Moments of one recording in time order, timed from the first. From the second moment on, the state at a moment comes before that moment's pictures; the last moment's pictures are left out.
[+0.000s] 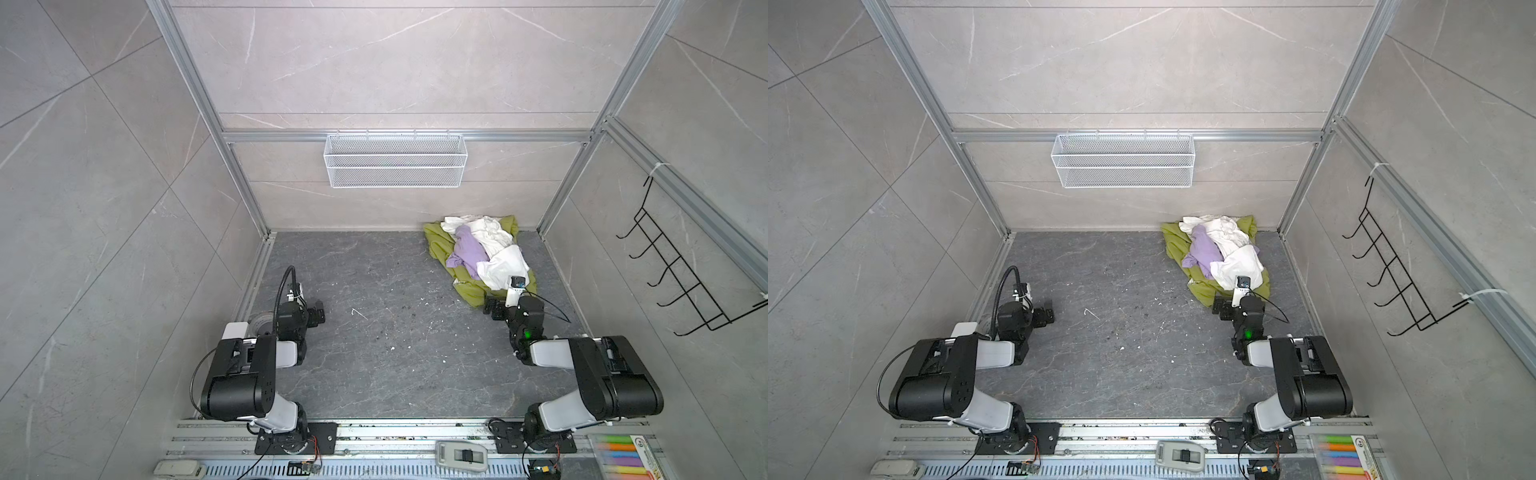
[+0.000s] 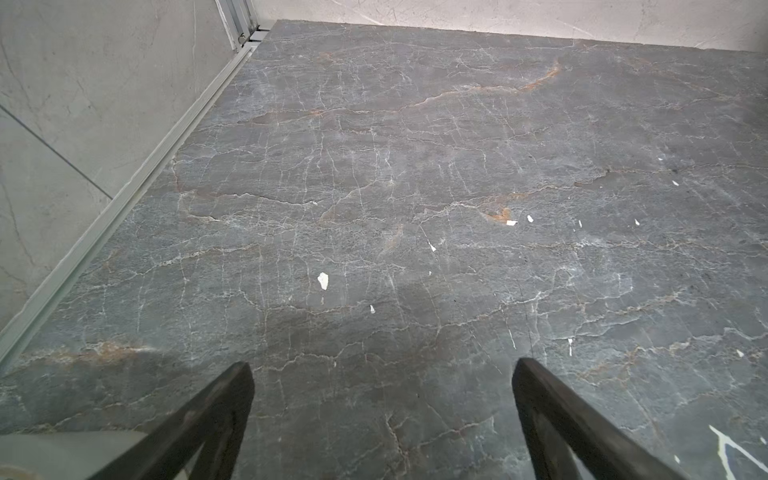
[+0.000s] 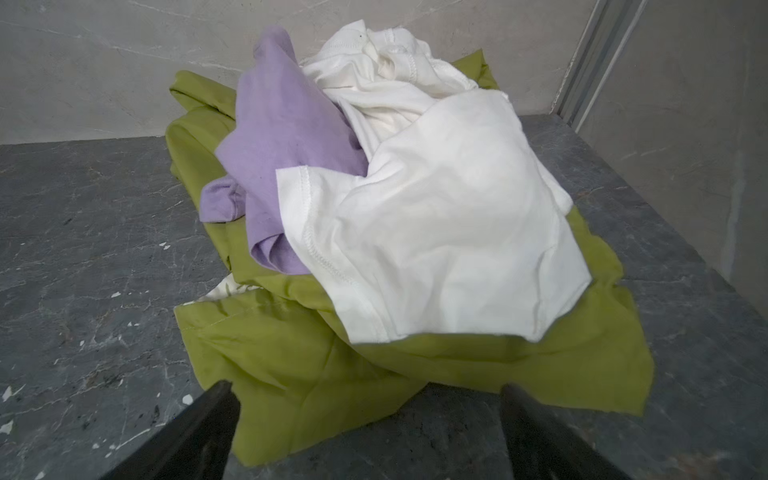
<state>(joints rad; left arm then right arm) 0.05 1.52 0.35 0.69 -0.04 -0.02 0.03 1.51 0.35 0.81 0.02 0.05</state>
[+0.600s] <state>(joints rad) 0.06 1.52 0.35 0.69 -0.04 -0.02 0.03 1.51 0.35 0.81 0.01 0.05</state>
